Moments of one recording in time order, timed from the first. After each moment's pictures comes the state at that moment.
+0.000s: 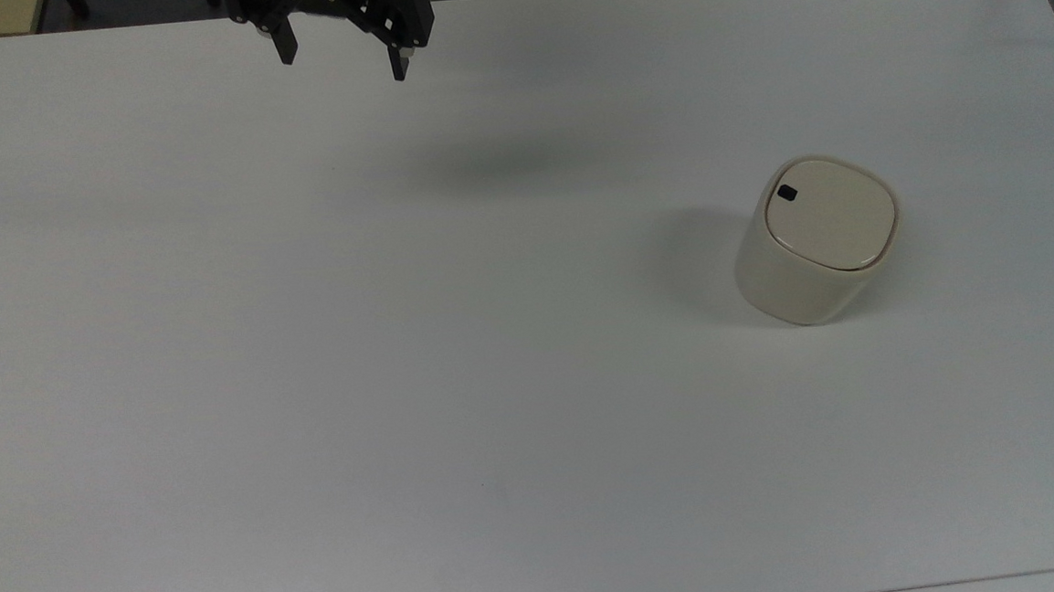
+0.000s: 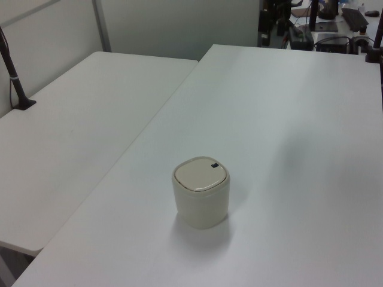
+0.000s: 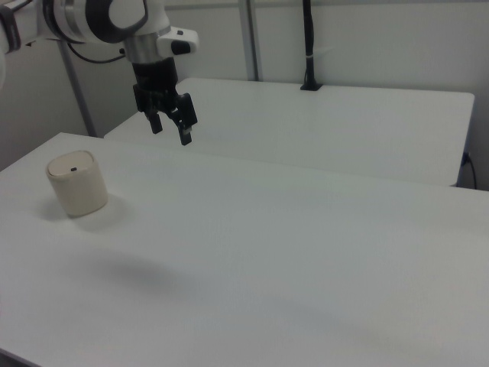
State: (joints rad) arm -0.05 0.14 0.02 -1.44 -0.01 1.61 0.18
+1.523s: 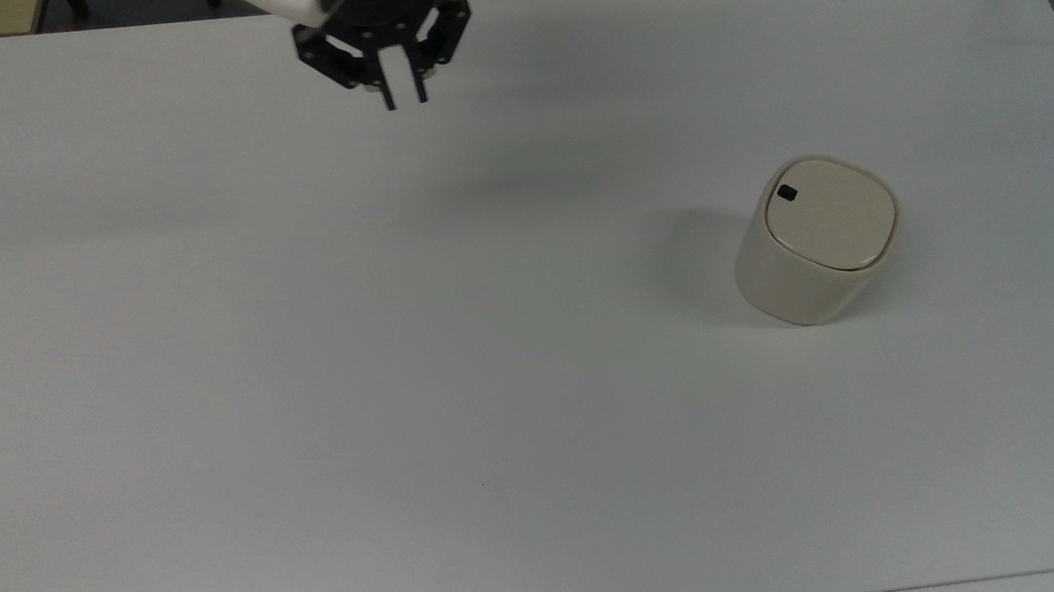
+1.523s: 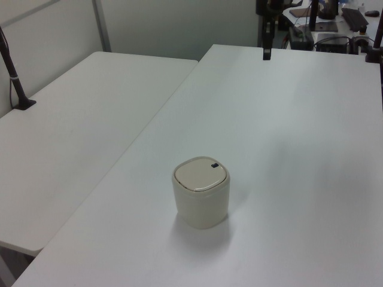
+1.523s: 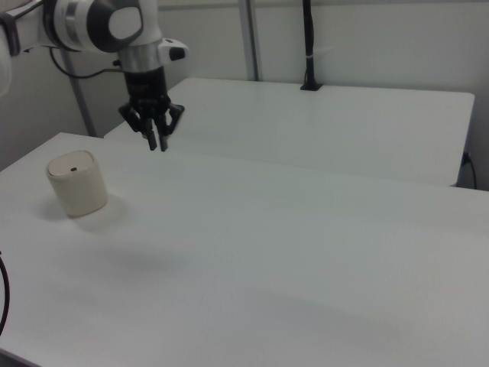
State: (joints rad) arm -0.01 0.18 0.05 -1.44 0.03 1.61 -0.26
